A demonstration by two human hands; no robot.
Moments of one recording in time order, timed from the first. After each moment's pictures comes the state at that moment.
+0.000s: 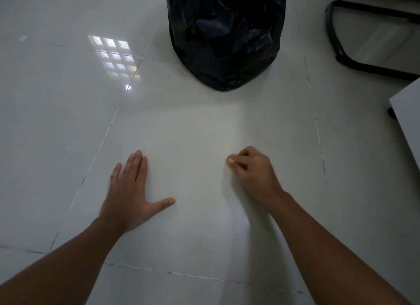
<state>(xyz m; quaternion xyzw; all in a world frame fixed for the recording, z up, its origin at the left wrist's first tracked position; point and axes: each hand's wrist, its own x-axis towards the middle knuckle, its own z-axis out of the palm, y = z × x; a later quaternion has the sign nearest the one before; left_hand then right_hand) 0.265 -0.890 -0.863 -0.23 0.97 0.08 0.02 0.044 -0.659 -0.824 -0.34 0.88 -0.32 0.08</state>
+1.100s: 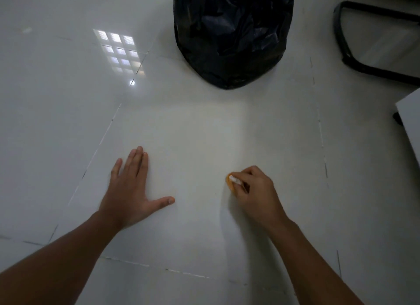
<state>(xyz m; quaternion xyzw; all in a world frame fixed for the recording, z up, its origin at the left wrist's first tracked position) 0.266 -0.892 -0.863 -0.23 0.97 0.07 0.04 0.084 -0.633 -0.823 -0.31 0.88 -0.33 0.13</state>
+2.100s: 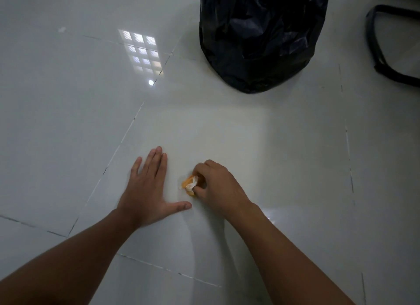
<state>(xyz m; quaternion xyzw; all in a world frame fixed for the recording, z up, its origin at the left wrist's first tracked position) 0.266 -0.891 -0.856 -0.23 0.97 0.07 0.06 0.116 -0.744 -0.827 -0.48 0.82 -0.26 0.19</state>
